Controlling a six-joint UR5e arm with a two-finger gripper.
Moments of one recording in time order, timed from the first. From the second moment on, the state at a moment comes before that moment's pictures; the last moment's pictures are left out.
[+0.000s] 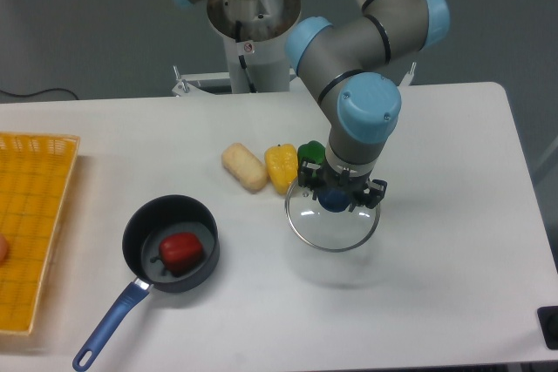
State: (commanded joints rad) arm 2.55 -1.95 -1.54 -1.27 1.51 0.81
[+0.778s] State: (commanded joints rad) arm 2.49 -1.90 -1.54 -1.32 1.50 0.78
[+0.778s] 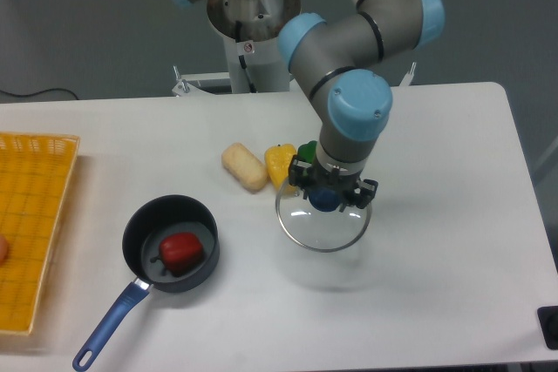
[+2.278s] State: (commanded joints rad) arm 2.16 -1.97 -1.48 -1.30 1.56 0.59
